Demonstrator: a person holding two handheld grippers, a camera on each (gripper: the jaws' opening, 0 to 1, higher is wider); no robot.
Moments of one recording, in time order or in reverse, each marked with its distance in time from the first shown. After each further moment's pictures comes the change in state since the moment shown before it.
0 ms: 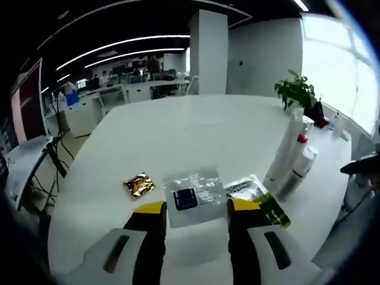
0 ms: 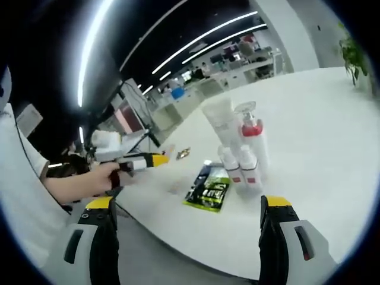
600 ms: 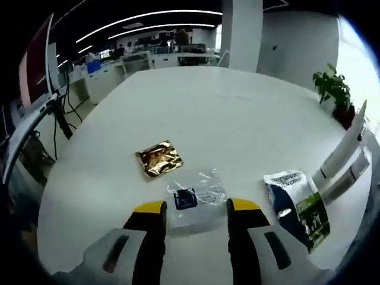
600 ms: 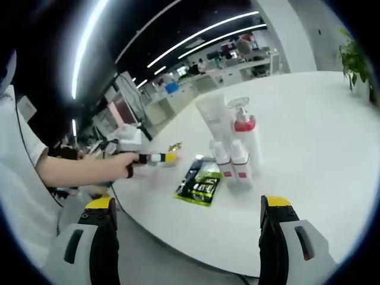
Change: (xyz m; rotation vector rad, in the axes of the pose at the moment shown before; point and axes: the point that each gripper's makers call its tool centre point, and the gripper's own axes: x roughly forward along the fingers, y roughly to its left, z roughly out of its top) left arm 0.070 0.061 -0.059 -0.144 0.188 0.171; right arm -0.004 -0.012 -0.010 -0.025 0.041 -0.058
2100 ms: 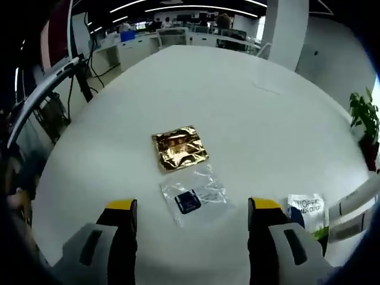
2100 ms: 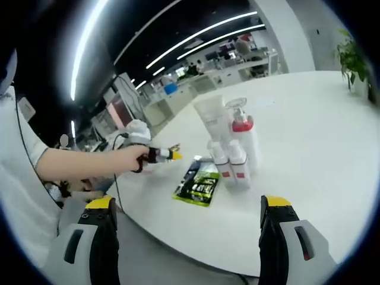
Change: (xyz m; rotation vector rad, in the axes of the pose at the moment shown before) left arm 0.020 0.015 -0.014 -0.233 0.180 0.208; right arm -0.002 -0.005 0.000 0.011 -0.006 -0.014
